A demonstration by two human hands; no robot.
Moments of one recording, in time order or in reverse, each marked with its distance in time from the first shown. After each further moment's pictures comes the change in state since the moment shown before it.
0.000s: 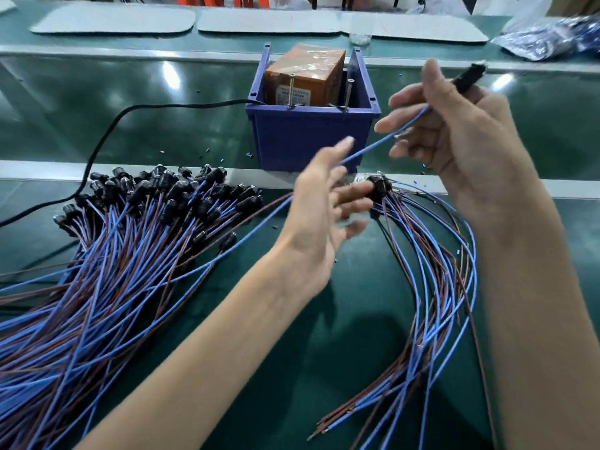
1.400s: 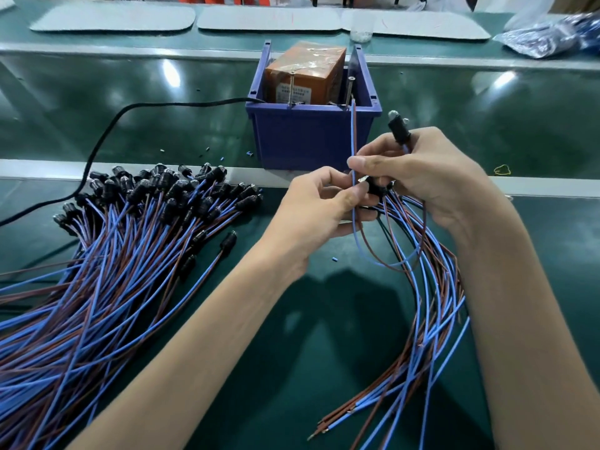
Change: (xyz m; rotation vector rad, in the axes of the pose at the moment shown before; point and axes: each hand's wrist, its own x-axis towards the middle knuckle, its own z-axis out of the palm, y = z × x) left_hand 0.001 0.002 -0.016 0.371 -0.070 0.169; right_hand 0.004 0.028 0.005 -0.374 -0.049 0.248
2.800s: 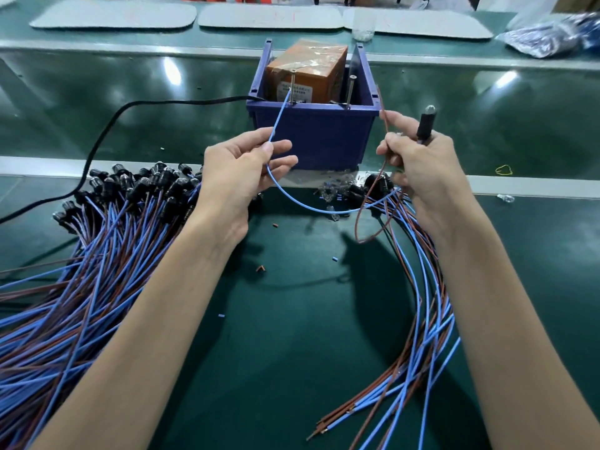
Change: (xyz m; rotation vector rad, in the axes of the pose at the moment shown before) left_hand 0.021 0.016 -0.057 -0.094 0.431 0.133; right_hand 0.020 0.019 0.007 0.301 0.284 0.018
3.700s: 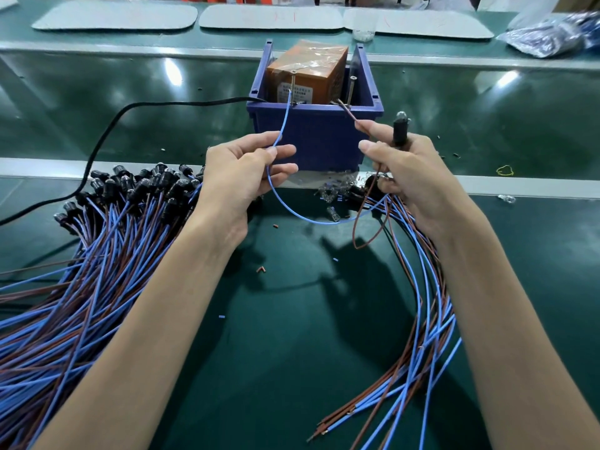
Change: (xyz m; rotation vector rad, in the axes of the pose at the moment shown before) left_hand -0.003 0.003 0.001 0.100 -0.009 -0.010; right_hand -0.003 0.002 0.004 -0.093 -0.243 -0.046
